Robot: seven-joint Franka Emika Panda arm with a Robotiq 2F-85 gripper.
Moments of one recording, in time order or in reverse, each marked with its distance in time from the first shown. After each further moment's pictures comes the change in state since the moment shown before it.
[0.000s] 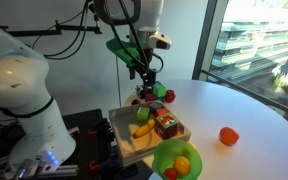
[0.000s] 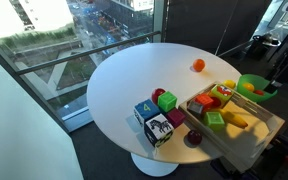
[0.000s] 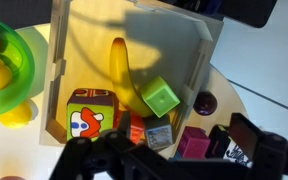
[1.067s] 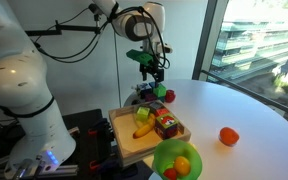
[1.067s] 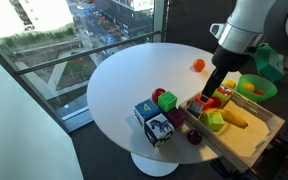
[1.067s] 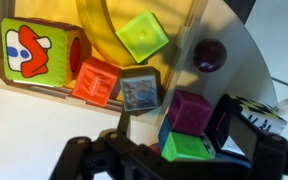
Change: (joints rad) arm 0.086 0.411 0.241 0.188 -0.021 0.289 0.254
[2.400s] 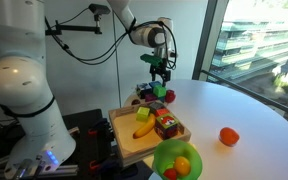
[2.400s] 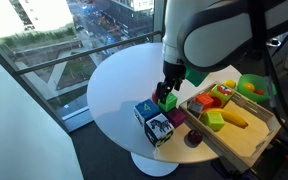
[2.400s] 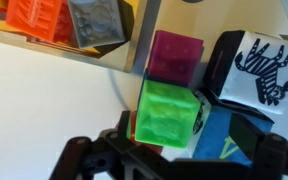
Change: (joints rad) arm 0.057 0.410 0.066 0.393 -0.123 -0.037 0.262
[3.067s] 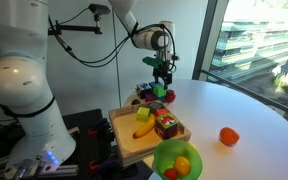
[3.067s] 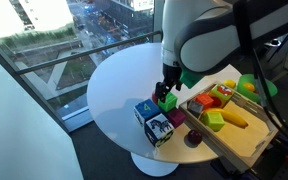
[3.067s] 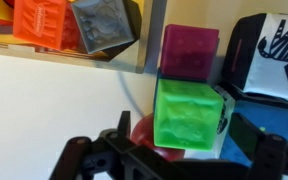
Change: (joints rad) arm 0.005 0.047 -0.020 0.030 -0.057 0.000 0.135
